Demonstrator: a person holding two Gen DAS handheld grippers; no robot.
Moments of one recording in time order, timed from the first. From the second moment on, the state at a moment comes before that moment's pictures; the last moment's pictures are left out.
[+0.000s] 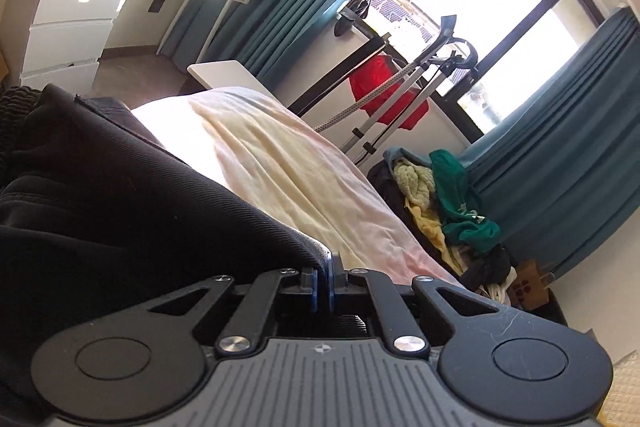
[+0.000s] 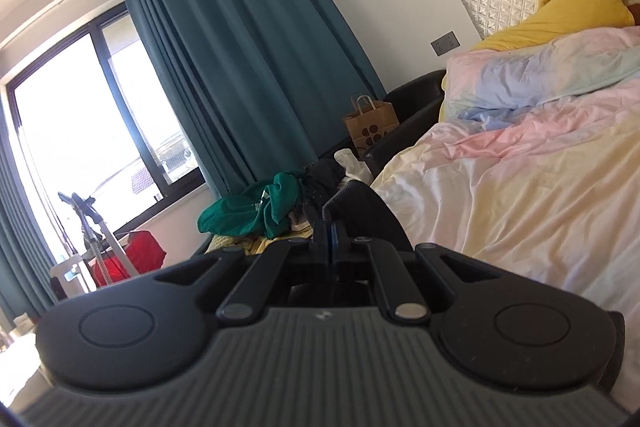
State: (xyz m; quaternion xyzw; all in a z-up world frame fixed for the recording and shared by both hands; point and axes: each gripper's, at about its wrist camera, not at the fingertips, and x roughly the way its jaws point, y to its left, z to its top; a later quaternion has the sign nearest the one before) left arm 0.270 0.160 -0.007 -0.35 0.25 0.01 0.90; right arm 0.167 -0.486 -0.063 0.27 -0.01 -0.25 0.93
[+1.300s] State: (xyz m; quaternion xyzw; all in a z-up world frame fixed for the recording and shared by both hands) left arm 0.198 -0.031 0.014 -0.05 0.29 -0.09 0.95; right arm 0.091 -0.401 -0.042 0.21 0.16 -0.08 0.96
